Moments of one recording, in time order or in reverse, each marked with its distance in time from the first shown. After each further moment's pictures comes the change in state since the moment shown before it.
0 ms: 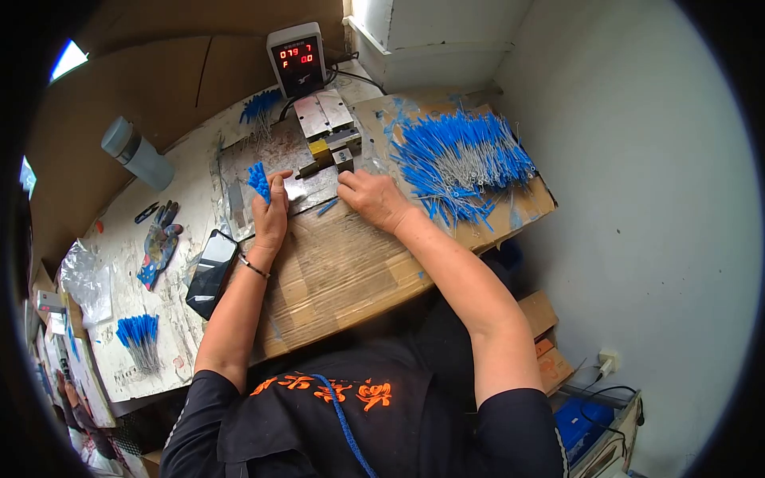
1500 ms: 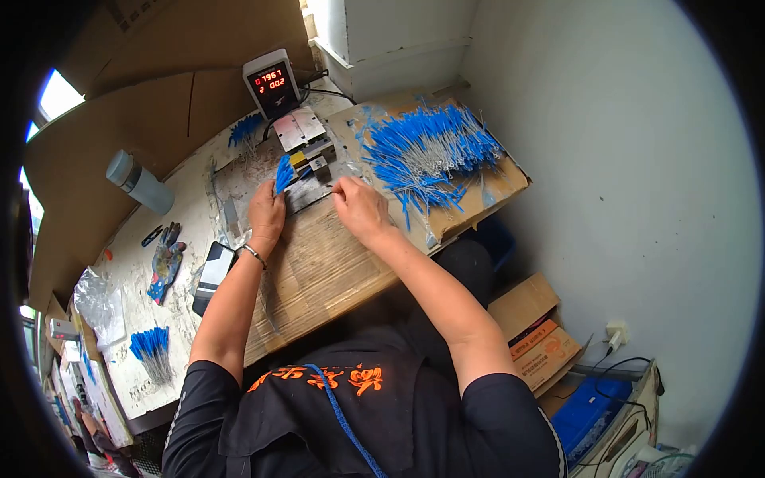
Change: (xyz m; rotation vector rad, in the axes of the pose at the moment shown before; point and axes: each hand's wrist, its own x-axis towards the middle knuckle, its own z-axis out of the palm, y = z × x) left_hand 0.014 0.000 0.011 0.665 -0.002 0.216; right_hand -0.018 -0.043 -0.026 0.408 0.151 0.833
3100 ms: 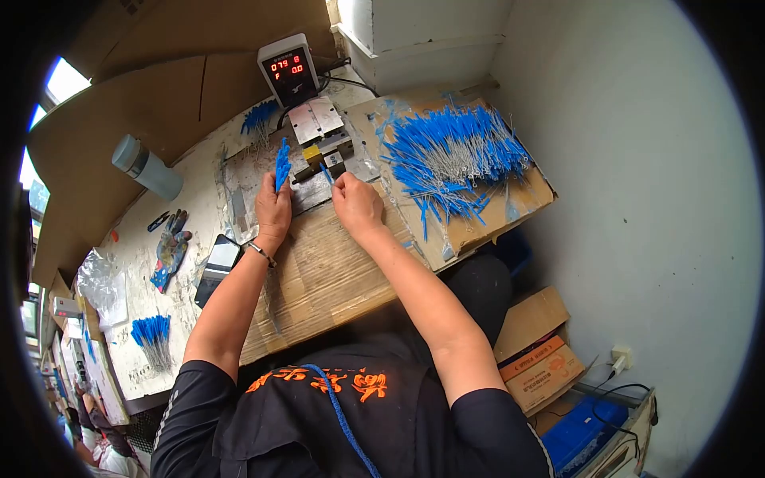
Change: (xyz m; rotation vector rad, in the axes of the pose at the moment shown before) left_hand 0.002 -0.008 0.004 -0.217 0.009 -0.154; right_hand 0.022 0.008 0.055 0.099 -0.001 0.199
